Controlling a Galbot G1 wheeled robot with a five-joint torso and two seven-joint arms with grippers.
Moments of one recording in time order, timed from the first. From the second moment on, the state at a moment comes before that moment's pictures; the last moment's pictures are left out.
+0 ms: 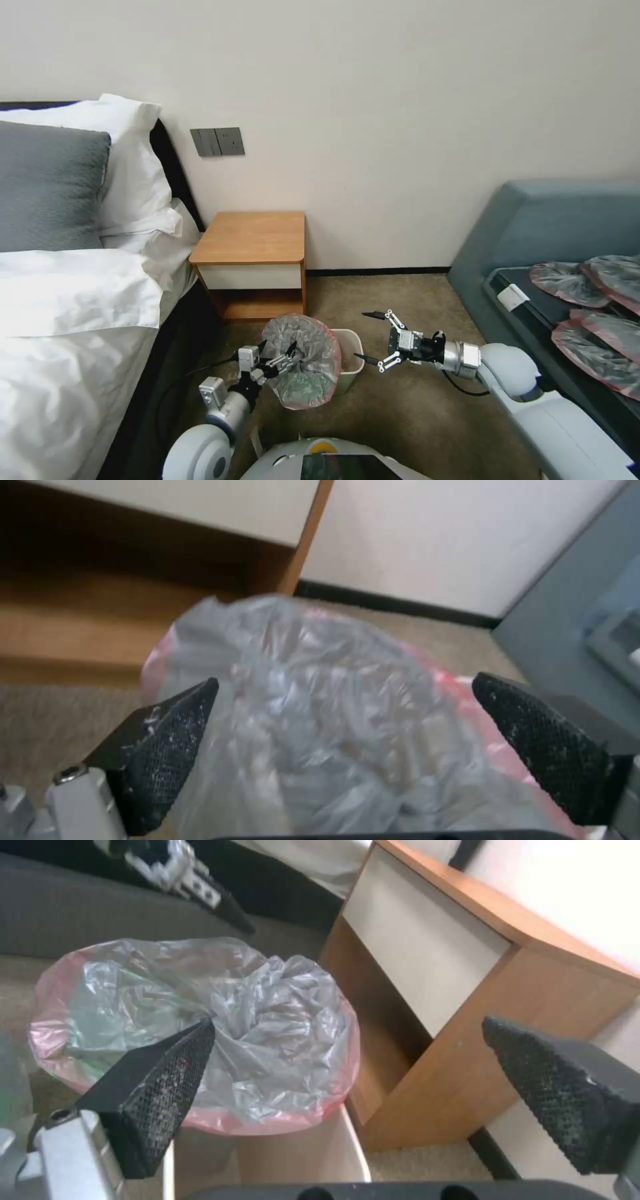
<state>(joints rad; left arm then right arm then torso) 1.78 -1.30 -0.43 -2.26 -0.53 0.31 0.01 -1.40 0.84 0.58 2.00 0.30 0.22 -0.95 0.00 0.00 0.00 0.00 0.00</state>
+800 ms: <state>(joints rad) 1.64 -1.37 -0.43 -2.14 -0.47 0.47 -0.08 -1.41 0.84 0.56 1.99 0.30 0.25 -0.95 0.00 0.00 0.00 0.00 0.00</state>
